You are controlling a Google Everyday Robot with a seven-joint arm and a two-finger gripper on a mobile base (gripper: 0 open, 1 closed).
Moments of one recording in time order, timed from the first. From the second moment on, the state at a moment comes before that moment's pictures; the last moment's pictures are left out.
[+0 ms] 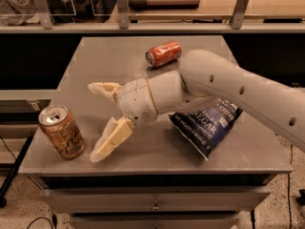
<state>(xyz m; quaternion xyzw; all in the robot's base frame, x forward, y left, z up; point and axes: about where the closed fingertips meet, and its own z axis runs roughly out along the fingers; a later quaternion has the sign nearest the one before) 0.440 0.124 0.884 -0.63 0.49 0.43 0.42</state>
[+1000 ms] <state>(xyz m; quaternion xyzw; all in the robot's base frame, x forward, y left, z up) 0.426 0.143 0.887 -0.64 0.47 0.45 0.40</state>
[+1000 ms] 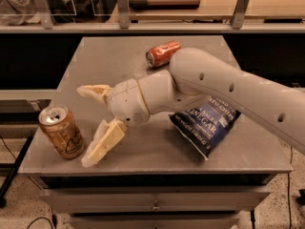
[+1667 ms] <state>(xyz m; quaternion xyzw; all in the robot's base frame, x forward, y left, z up) 0.418 0.172 0.878 -0.65 0.45 0.48 0.38</state>
